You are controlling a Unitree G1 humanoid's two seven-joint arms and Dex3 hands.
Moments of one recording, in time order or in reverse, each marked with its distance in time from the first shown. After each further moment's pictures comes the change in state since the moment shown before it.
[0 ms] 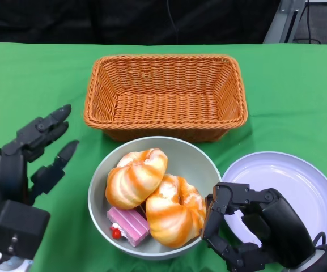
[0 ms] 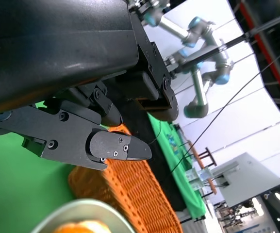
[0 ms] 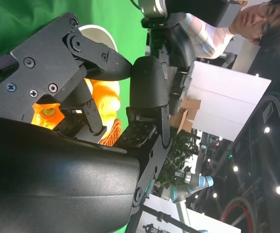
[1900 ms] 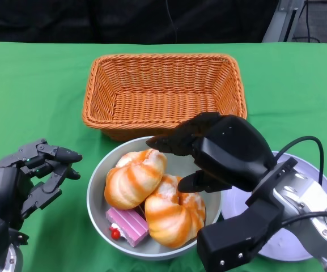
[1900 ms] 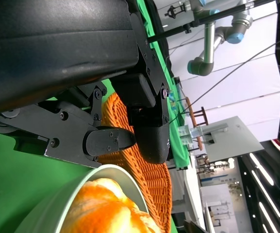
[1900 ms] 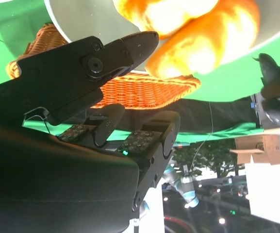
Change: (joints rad) left arm -0.102 0.002 0.068 0.356 -0.355 -0.149 -0.531; right arm -0.482 -0.177 0.182 0.068 -1.074 0.271 -0.485
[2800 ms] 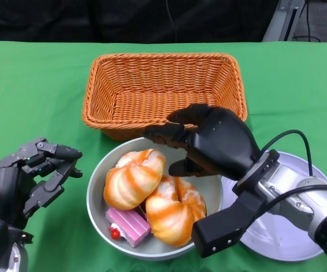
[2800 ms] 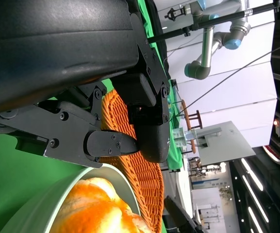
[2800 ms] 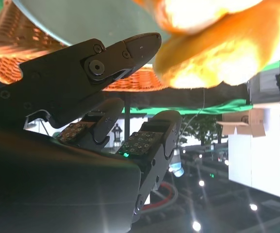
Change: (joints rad) left arm -0.018 -0.027 0.020 0.021 -0.044 -0.014 -0.042; right arm -0.269 0.017 0.217 0.524 -0.062 -0.112 -0.562
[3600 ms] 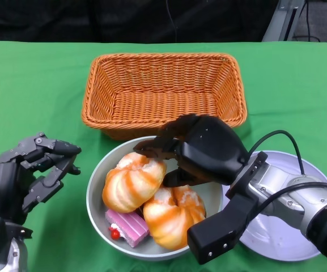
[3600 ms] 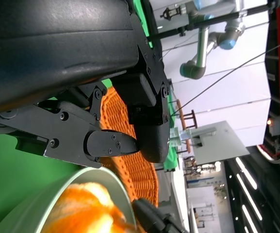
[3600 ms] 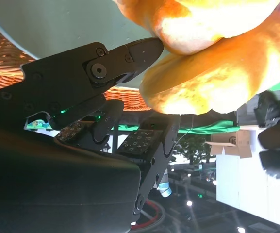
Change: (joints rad) left arm -0.032 -0.006 0.040 0.019 0.001 -0.013 -0.016; right arm -0.036 0.023 0.070 0.070 0.020 -0.024 0.053
